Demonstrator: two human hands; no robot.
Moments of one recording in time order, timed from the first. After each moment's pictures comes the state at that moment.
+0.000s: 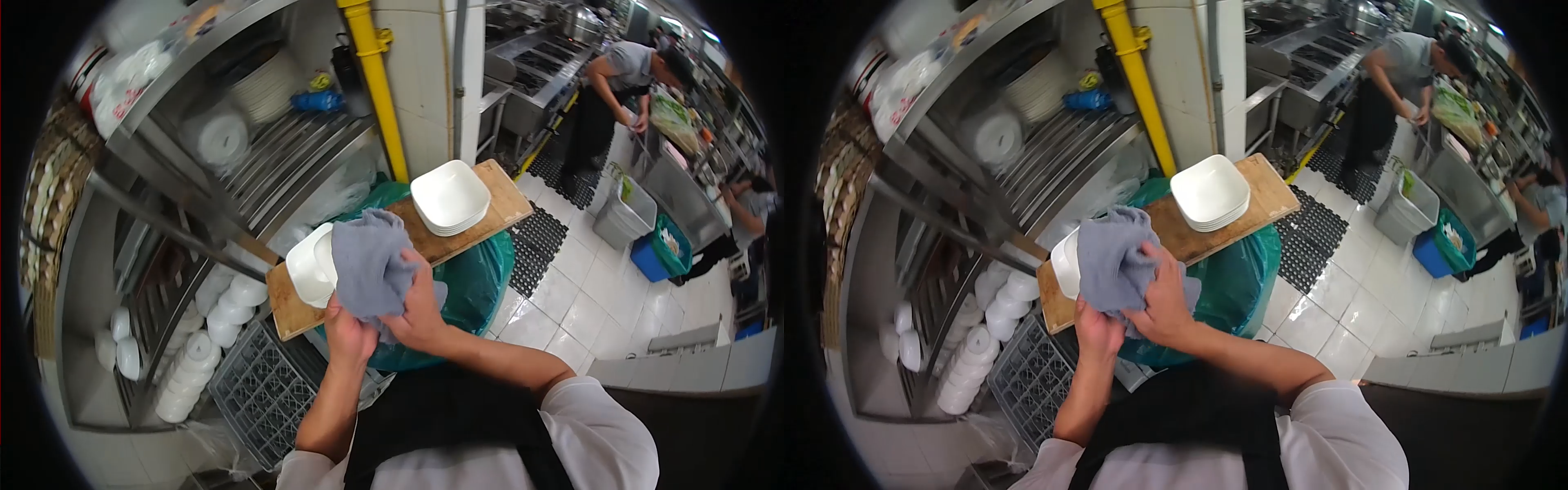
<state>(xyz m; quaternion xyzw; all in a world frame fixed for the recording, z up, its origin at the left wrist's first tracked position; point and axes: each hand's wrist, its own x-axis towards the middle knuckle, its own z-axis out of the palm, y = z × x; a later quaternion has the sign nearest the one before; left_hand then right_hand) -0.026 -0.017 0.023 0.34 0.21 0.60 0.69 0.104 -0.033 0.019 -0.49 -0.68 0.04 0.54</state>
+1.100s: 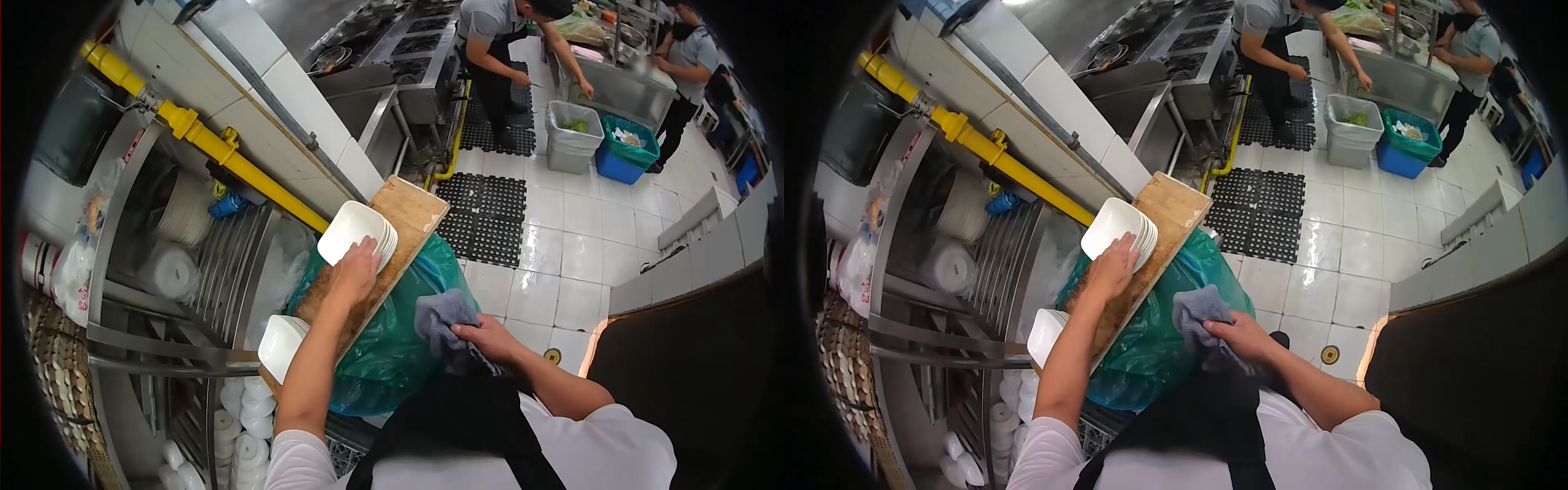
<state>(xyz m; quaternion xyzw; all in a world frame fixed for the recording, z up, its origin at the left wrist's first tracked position) 0.134 0.124 -0.007 0.95 0.29 0.00 0.08 0.251 -0.150 -0.047 -0.48 -0.17 0.65 0.57</state>
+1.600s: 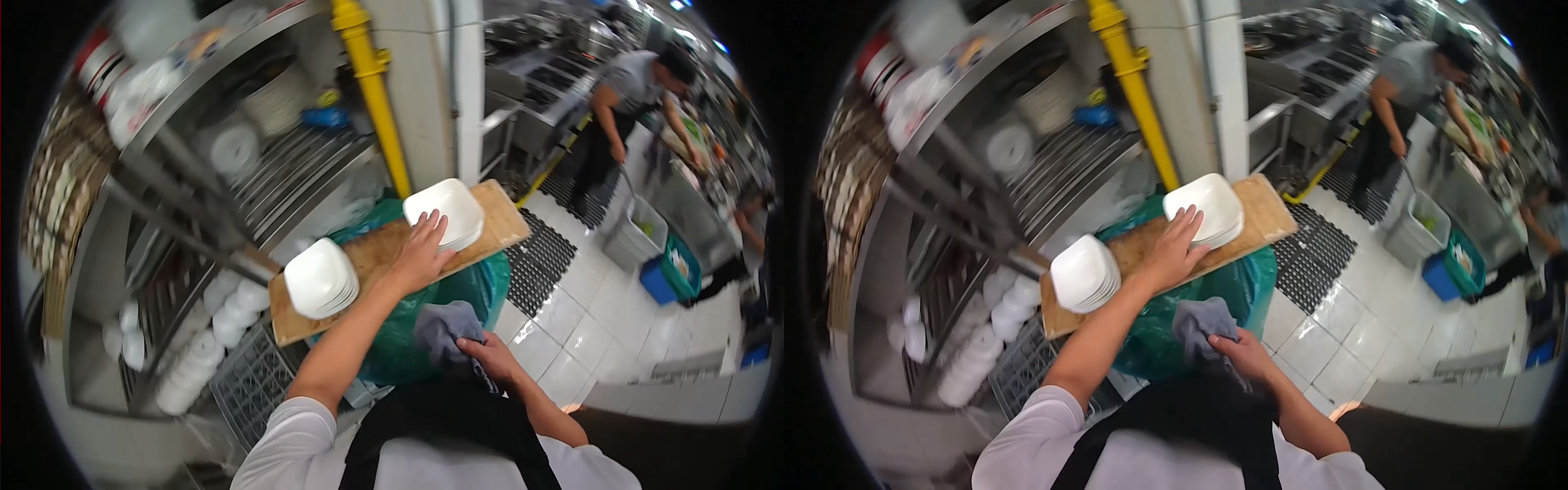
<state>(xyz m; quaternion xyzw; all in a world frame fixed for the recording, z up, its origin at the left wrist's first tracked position) 0.098 0.090 0.000 0.91 0.32 0.22 0.13 0.225 -0.118 -0.023 -0.49 -0.25 0.71 0.44</state>
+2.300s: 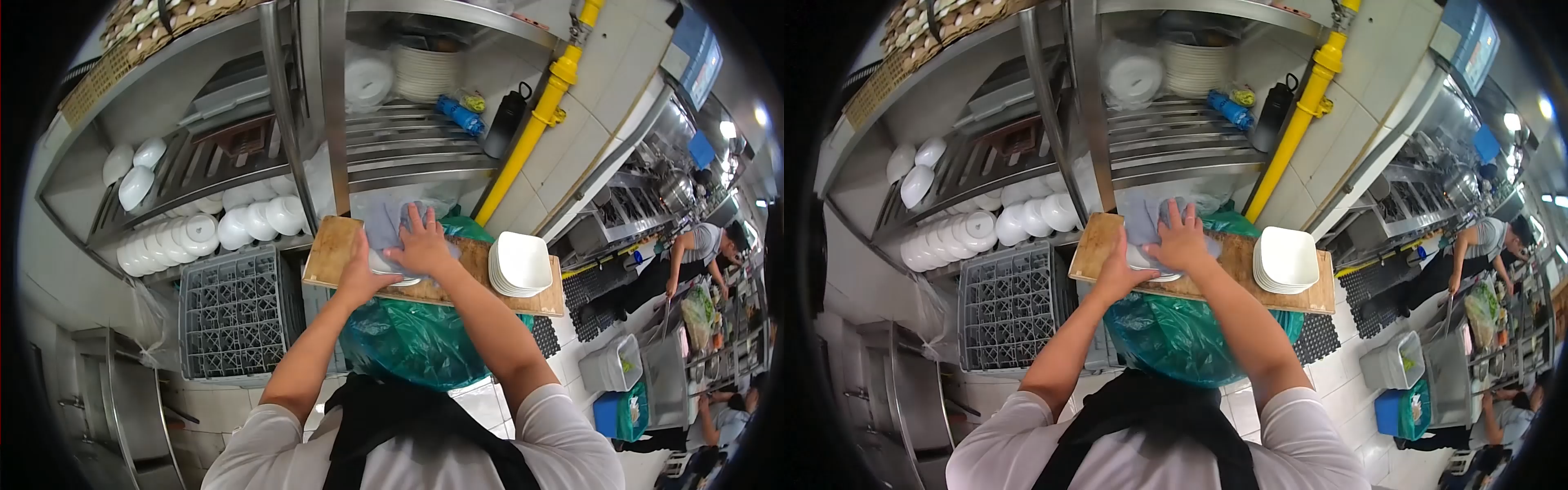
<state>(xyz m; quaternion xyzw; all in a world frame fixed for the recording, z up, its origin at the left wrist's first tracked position) -0.117 0.038 -0.041 0.63 0.62 0.41 0.23 0.031 0.118 0.005 -0.46 -0.88 0.00 0.06</state>
